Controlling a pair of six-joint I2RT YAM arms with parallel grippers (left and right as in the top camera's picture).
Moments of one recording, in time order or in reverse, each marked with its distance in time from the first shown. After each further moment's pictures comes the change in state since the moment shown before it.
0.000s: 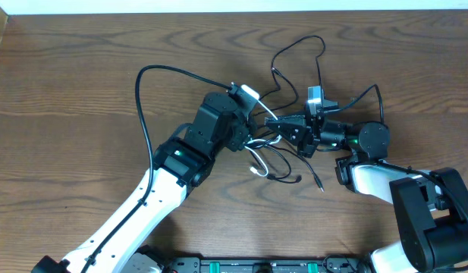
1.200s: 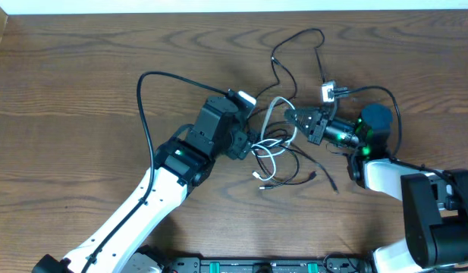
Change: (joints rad) left arm 0.000 0.006 0.000 -0.122 0.041 -0.117; right arm -0.129 0.000 -0.001 -0.582 0.171 0.019
